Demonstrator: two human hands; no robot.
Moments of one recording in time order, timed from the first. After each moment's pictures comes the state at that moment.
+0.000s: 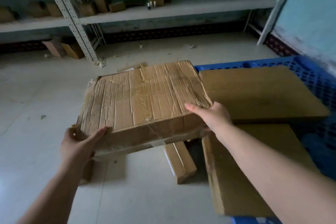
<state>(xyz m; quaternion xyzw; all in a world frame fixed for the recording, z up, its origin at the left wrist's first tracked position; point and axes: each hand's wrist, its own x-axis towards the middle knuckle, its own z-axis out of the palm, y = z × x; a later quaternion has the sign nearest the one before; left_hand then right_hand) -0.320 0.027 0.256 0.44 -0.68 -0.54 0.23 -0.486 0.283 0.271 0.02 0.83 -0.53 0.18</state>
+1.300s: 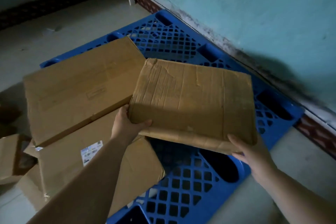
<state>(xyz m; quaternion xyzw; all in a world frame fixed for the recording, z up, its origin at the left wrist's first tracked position) -0.591 0.588 0.181 0.14 -0.86 -0.46 -0.16 -0.468 0.885 0.161 0.36 0.62 -0.69 0.04</state>
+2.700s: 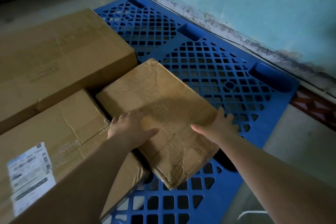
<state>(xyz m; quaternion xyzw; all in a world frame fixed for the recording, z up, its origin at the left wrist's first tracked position) -0.573 0.625 0.051 -0.12 -0.97 -0.10 -0.21 -0.511 0.852 0.031 0.39 0.87 -0.21 0.21</state>
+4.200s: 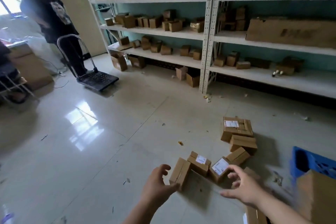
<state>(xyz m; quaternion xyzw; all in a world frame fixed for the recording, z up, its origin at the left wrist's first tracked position) -0.093 -0.085 0.590 0.52 -0.72 -0.44 0.09 -0.316 0.046 0.580 -0.29 0.79 -0.31 0.45</state>
